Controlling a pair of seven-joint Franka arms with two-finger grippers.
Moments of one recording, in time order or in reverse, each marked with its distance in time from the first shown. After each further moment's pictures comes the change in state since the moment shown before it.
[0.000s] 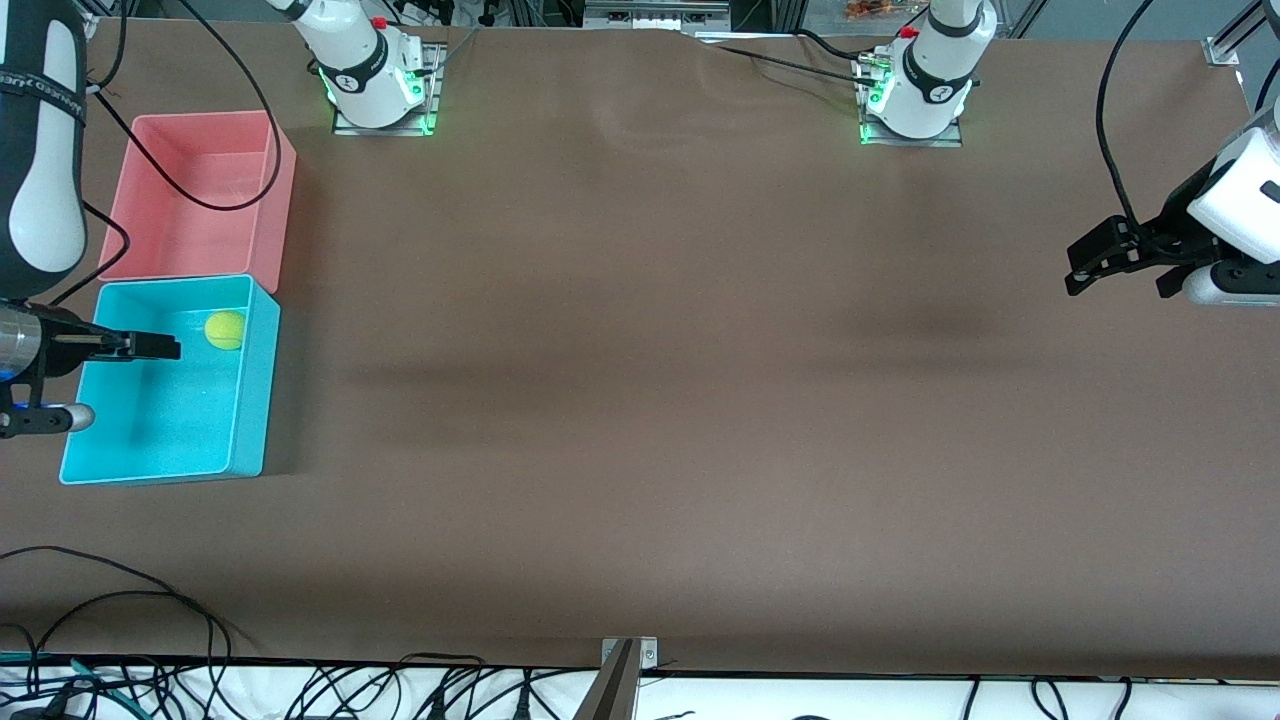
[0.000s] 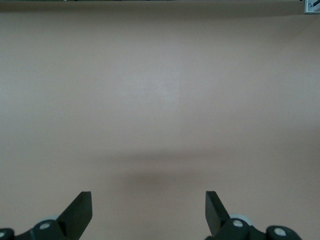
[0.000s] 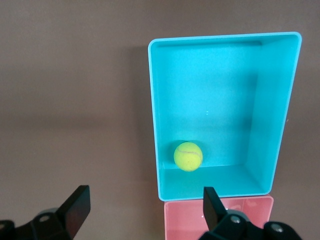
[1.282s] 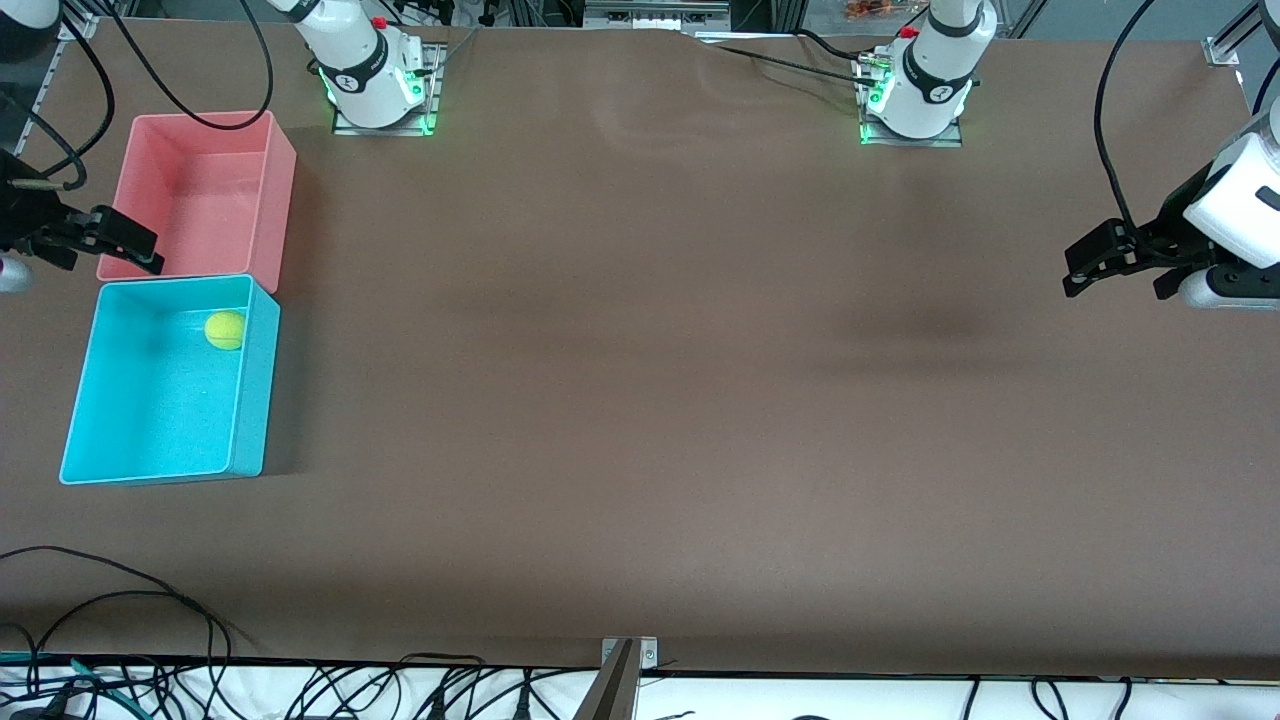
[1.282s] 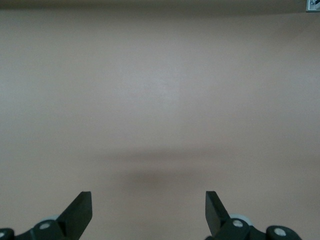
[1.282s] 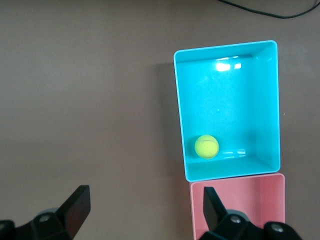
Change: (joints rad) left arm 0.000 0.004 0.000 -0.003 0.000 0.000 -0.002; right arm -0.005 -0.455 0.097 -0.365 0.000 0.145 0.144
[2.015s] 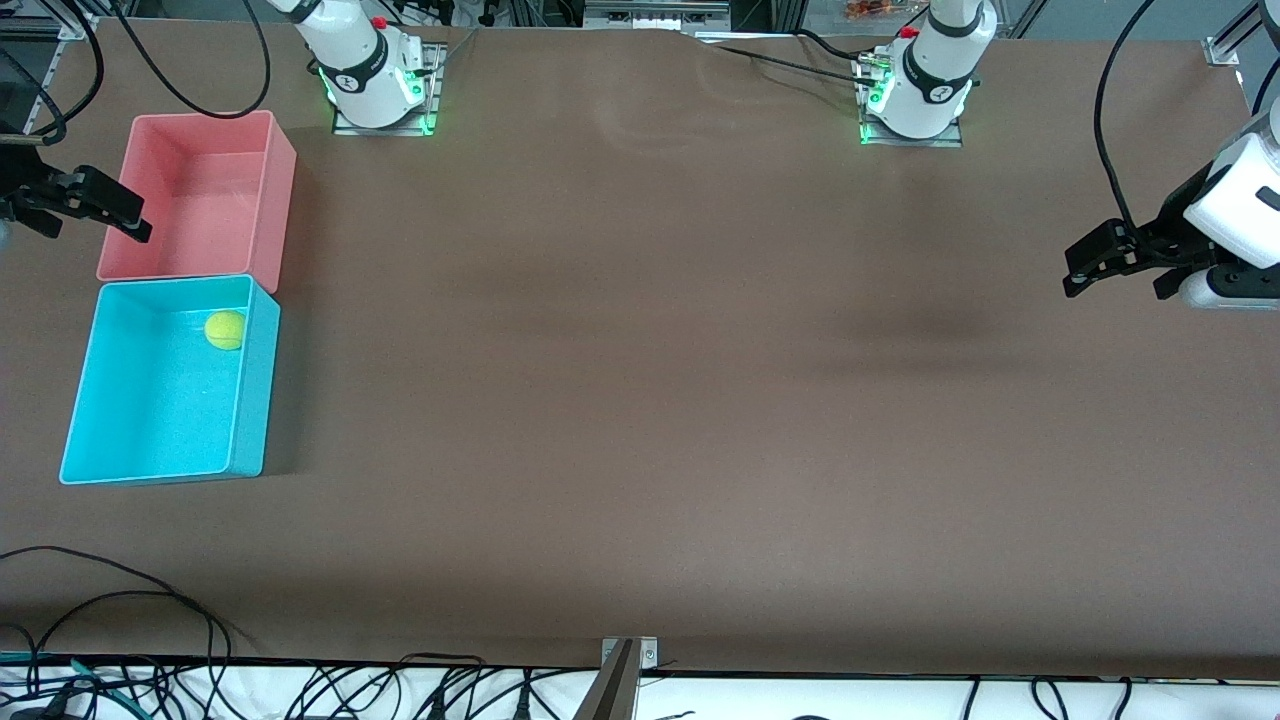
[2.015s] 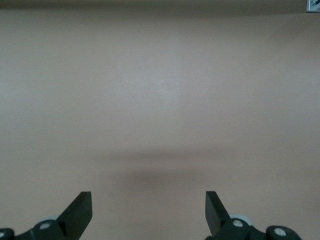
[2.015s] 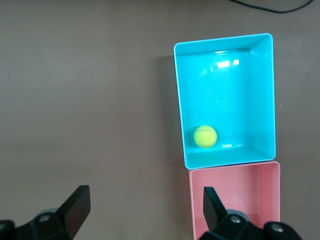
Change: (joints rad) left arm 0.000 0.000 0.000 0.000 0.000 0.000 -0.003; right arm 0.001 -0.056 0.002 -0.004 0.000 -0.056 0.000
